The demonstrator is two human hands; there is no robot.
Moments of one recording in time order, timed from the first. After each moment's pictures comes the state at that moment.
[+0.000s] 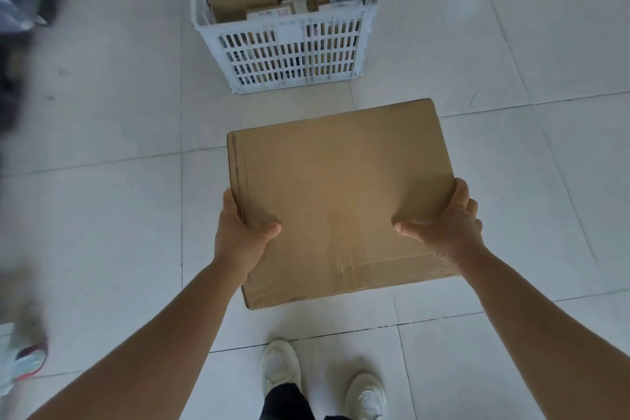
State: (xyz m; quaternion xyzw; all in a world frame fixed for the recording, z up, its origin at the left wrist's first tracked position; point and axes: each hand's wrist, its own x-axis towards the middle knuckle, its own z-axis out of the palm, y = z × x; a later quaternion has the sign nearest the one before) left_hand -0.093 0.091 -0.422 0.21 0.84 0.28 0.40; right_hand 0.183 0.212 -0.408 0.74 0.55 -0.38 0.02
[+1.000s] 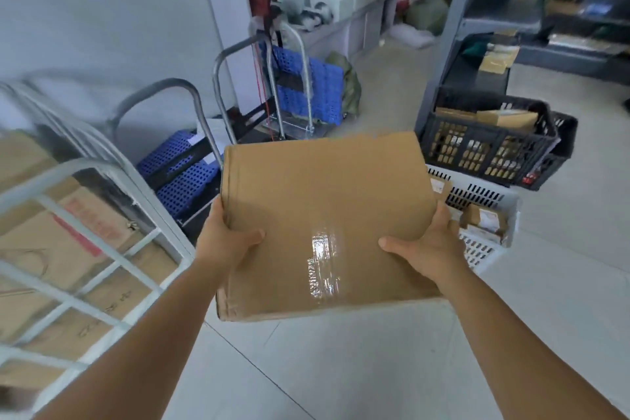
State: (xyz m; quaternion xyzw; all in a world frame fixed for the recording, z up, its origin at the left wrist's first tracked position) left_hand -0.169 -0.139 -0.005 -0.01 0.85 0.50 0.14; right_hand -0.023 0.128 -0.011 0.45 0.80 -0.39 -0.01
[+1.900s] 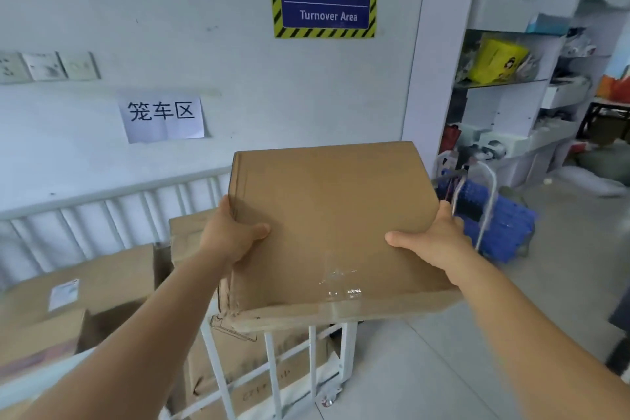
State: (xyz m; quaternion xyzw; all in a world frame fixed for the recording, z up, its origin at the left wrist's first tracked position) left_hand -0.306 -0.564 0.196 -0.10 0.80 0.58 -0.09; right_hand -0.306 -0.252 0.182 0.20 0.89 -0.41 -0.03
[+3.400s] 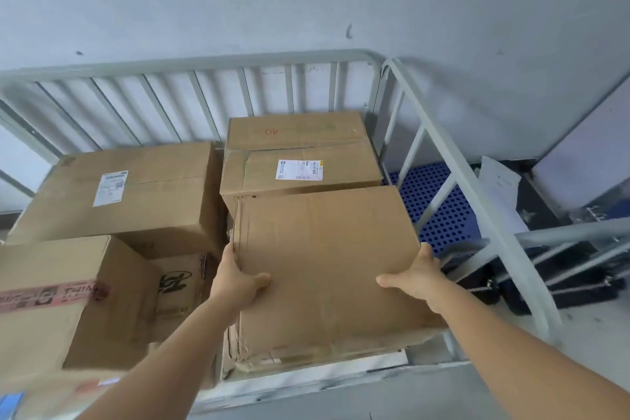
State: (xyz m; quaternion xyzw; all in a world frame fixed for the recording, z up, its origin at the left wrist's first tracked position) left_hand -0.552 -0.736 -0.096 -0.42 0.74 0.52 0.03; right_hand -0.686 -0.457 -0.103 0.12 0.89 -0.27 0.34
